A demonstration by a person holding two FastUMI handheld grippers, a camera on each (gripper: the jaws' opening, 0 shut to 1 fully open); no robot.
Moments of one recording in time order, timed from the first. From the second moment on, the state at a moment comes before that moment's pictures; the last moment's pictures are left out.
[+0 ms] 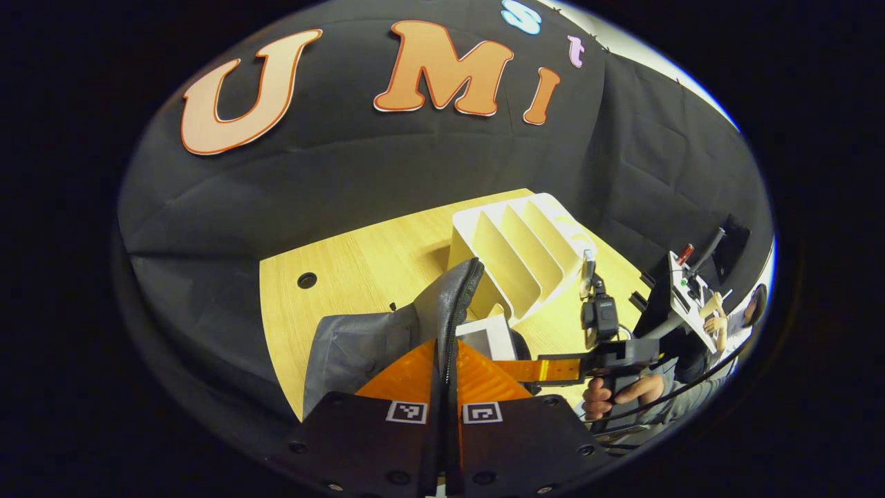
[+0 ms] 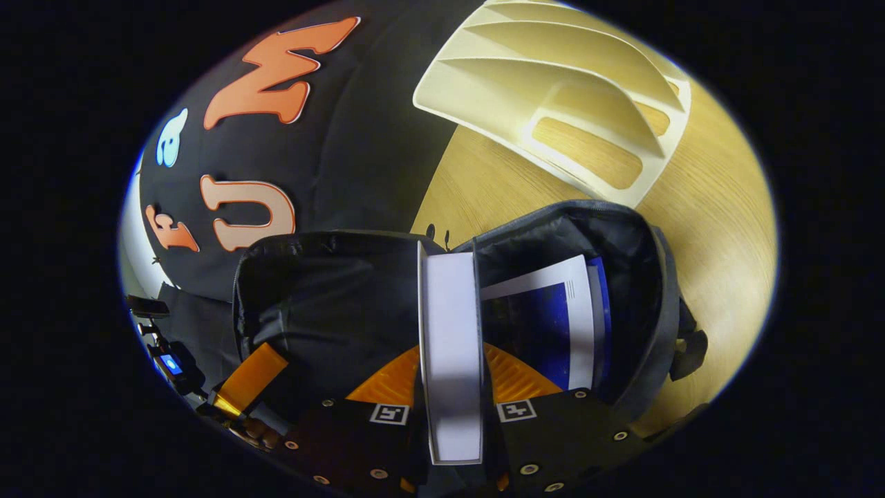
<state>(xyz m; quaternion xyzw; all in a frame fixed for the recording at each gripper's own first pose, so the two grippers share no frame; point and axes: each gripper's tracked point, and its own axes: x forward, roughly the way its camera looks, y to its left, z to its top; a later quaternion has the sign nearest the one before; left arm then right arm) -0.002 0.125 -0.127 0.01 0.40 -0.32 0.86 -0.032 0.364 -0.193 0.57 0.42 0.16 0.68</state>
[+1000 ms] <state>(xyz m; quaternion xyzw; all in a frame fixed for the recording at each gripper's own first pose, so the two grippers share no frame) -0.001 0.112 -0.163 -0.02 0.41 -0.29 0.87 -0.044 0.249 -0.172 0.38 0.45 0.11 0.80</state>
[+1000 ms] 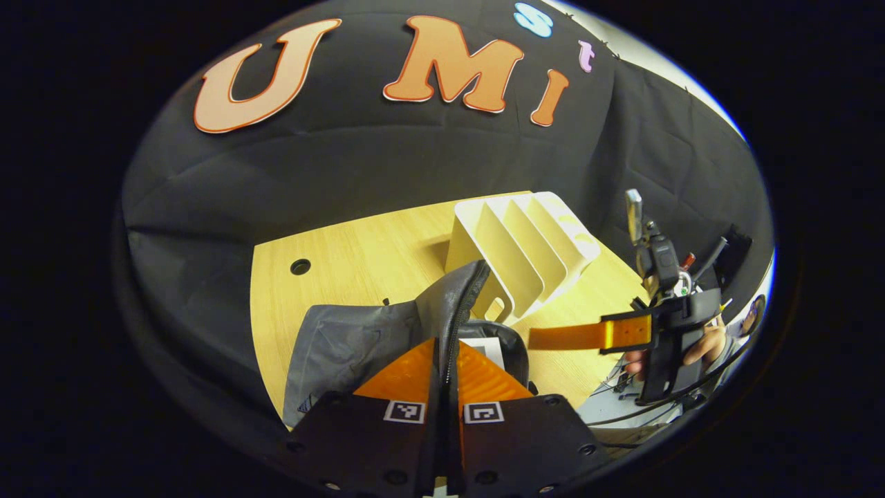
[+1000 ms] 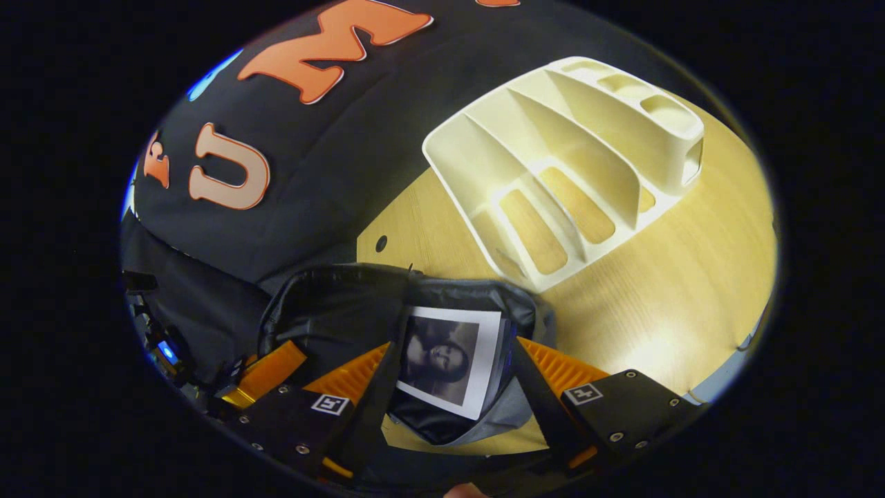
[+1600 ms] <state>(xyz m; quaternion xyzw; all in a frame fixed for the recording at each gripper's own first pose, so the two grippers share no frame) -0.041 0.038 -0.155 0.01 0.39 -0.24 0.89 -0.026 0.142 -0.125 0.27 0.38 0.14 0.88</state>
